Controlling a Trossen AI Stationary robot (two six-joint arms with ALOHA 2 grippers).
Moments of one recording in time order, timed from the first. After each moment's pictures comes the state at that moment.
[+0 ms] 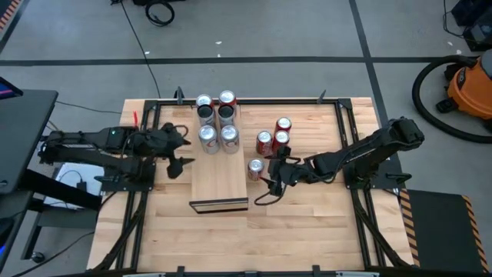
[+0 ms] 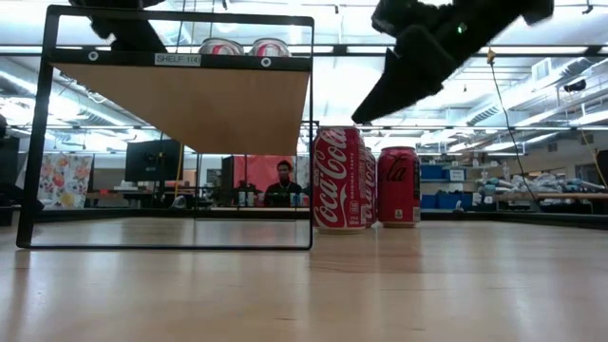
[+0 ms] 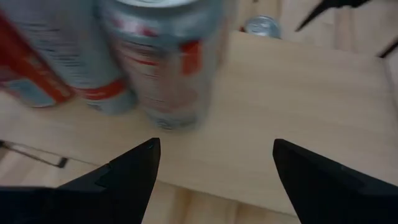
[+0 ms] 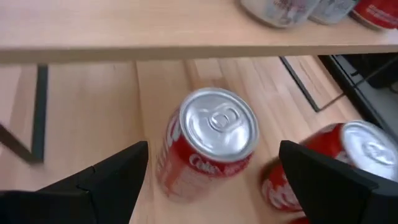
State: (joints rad) left arm -0.03 0.76 0.84 -0.78 -0.23 -0.24; right arm 0.24 1.48 0.83 -0.04 0.54 0.13
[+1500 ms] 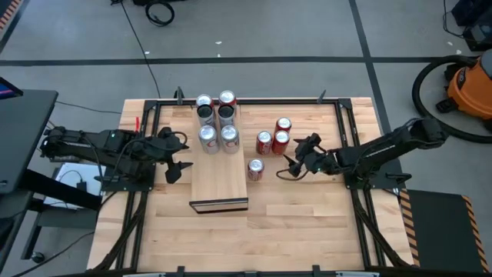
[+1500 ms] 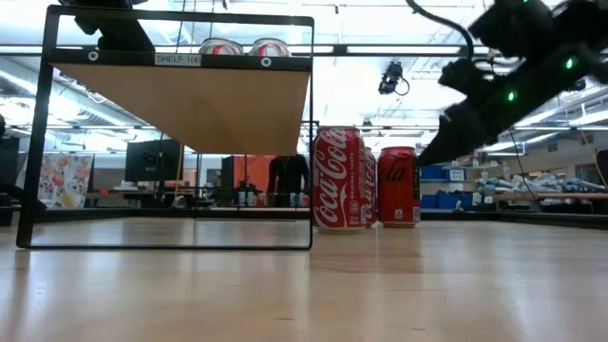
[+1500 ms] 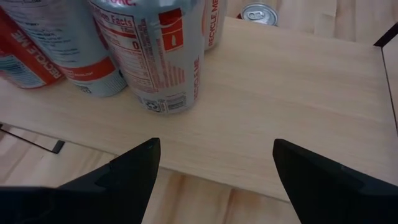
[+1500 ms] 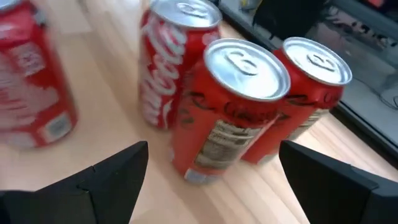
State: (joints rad) left arm -0.15 0.76 0.84 -0.83 -0.33 -0.35; right arm 0.12 1.17 0.37 0.11 0.75 0.28
